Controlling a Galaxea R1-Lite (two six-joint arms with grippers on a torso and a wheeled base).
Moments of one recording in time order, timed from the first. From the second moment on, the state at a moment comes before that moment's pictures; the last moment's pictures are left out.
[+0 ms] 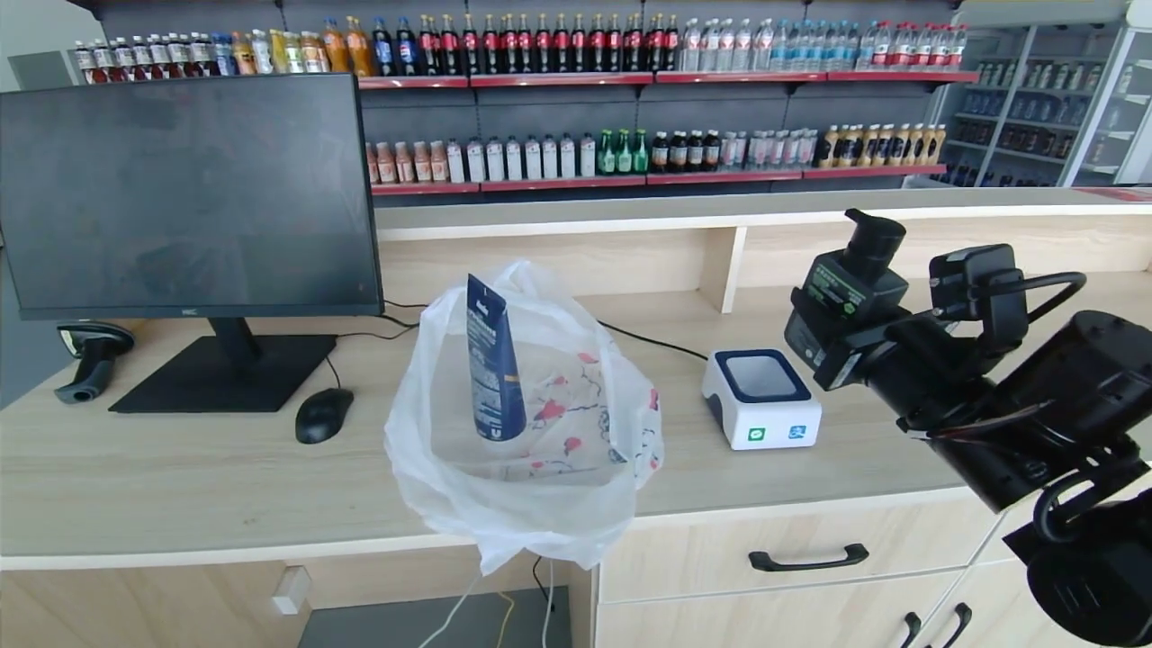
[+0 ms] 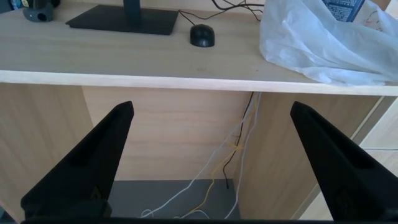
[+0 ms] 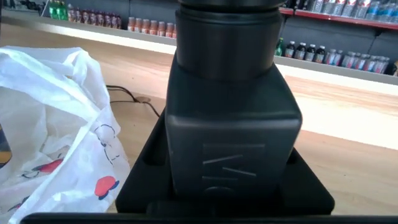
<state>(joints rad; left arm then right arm) 0.00 0.00 0.00 0.01 0.00 -0.01 0.35 1.81 -0.51 -1.57 -0.02 -0.15</state>
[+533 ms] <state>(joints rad) 0.00 0.00 0.00 0.01 0.00 -0.01 0.35 1.96 -0.66 -1.57 0.12 -0.47</state>
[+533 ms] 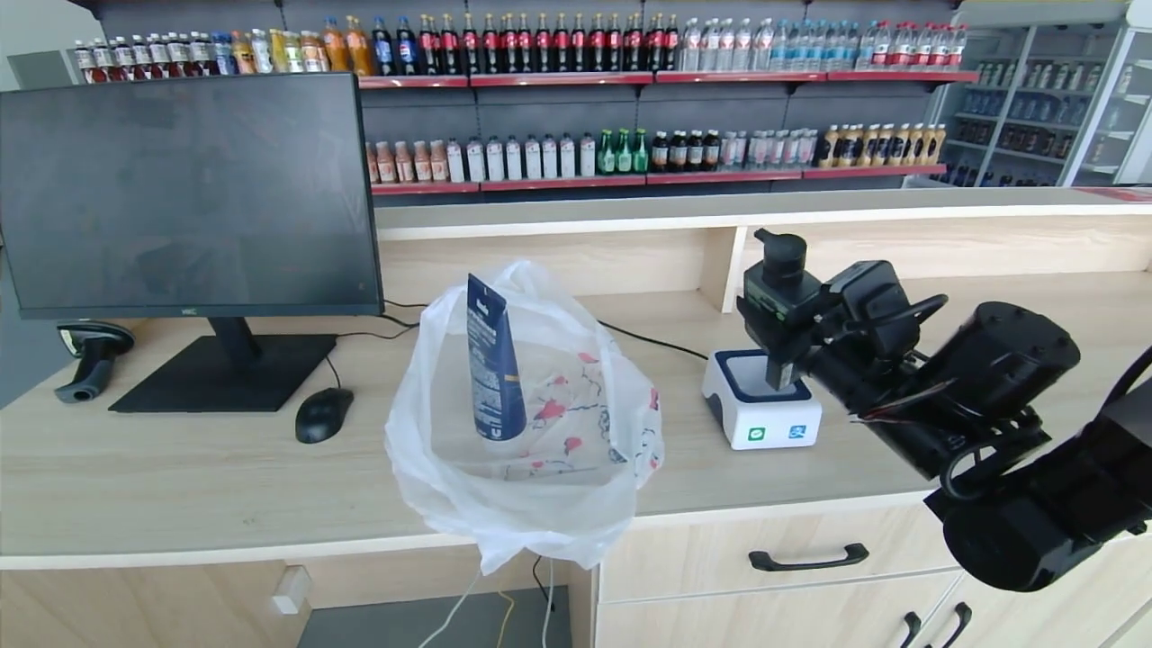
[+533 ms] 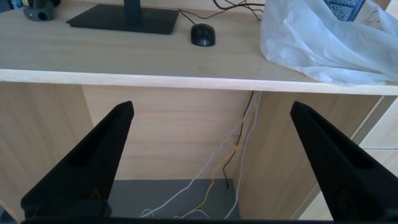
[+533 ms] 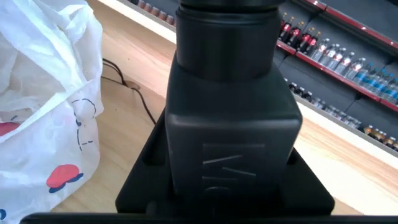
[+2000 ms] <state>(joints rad) 0.00 0.00 0.00 0.00 0.00 -0.01 0.23 2.09 -0.70 -1.57 0.43 -0.84</state>
